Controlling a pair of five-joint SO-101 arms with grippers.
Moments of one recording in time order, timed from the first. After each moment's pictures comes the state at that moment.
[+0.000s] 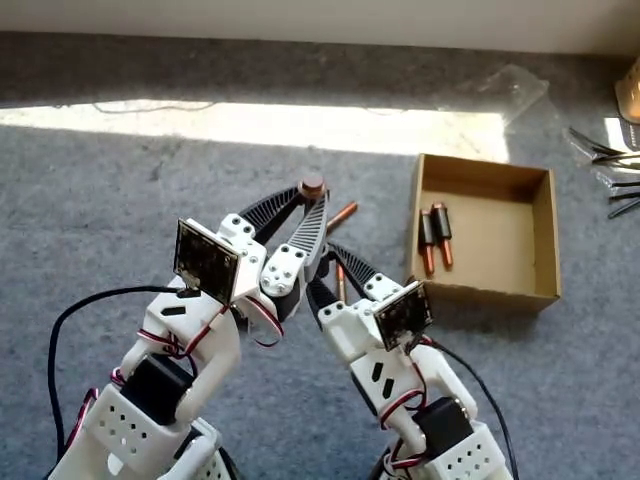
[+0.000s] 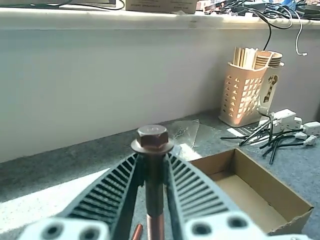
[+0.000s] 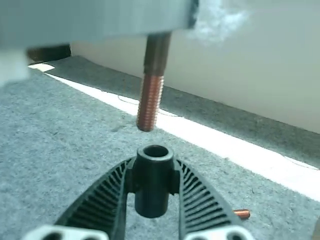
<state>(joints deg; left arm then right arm) 29.0 -75.5 63.8 21.1 7.3 -35.4 -104.6 95.6 20.4 5.1</state>
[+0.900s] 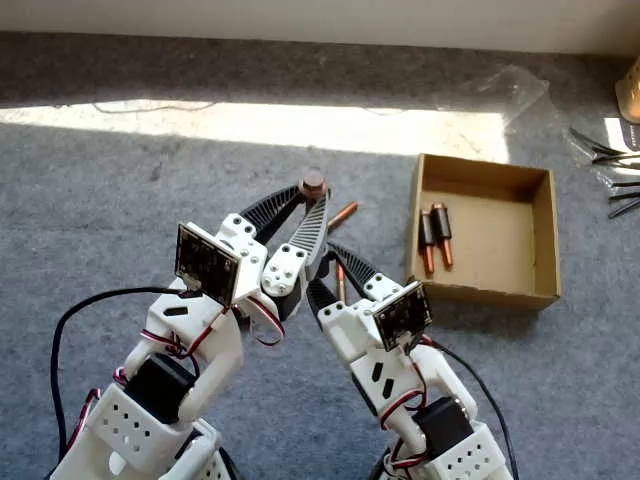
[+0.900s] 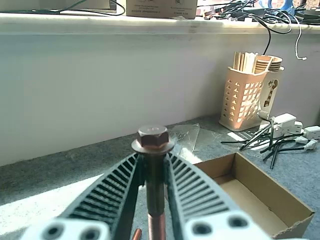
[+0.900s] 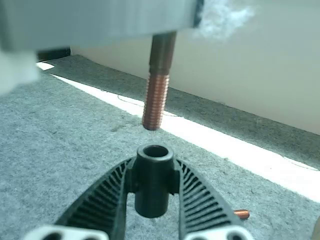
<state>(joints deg) 29.0 -75.5 65.5 17.9 9.1 -35.4 -104.6 95.6 20.5 5.2</state>
